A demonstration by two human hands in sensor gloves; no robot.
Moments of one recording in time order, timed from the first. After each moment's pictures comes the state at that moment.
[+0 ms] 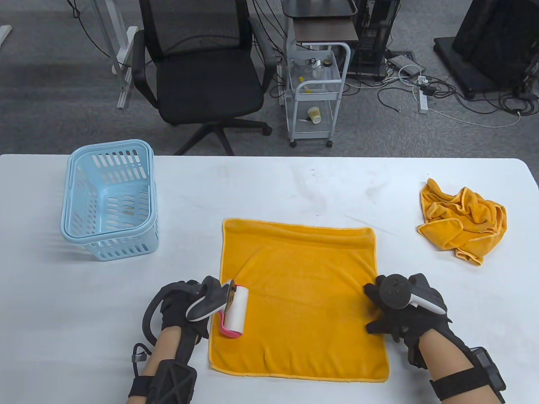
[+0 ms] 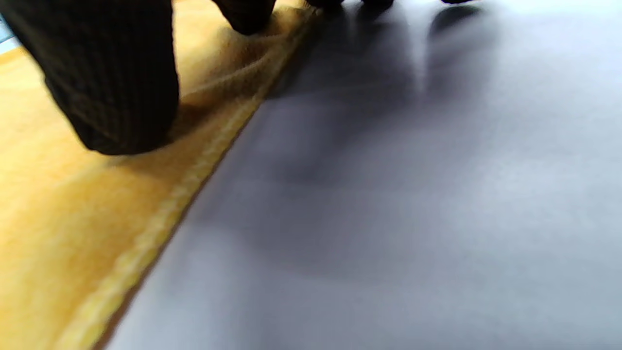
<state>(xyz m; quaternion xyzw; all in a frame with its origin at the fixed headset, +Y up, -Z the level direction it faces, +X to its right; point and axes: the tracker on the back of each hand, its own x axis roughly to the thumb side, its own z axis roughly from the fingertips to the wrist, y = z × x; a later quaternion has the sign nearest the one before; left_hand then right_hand) -0.164 -0.748 -0.268 -0.19 -0.02 -0.24 0.95 0.276 -0.796 -0.290 0.13 0.26 0.95 0.07</state>
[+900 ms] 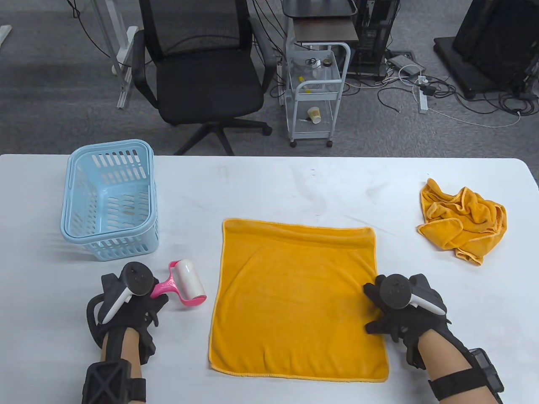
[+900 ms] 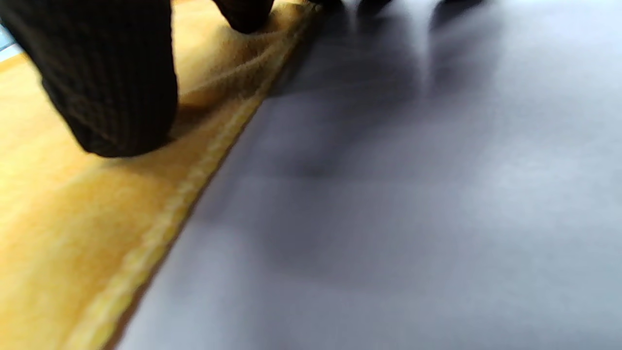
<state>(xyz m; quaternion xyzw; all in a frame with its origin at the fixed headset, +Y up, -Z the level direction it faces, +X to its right) -0.312 -0.762 -0.272 -0.19 0.14 0.11 0.96 0.277 -0.797 -0.289 0.12 0.26 0.95 0.08</state>
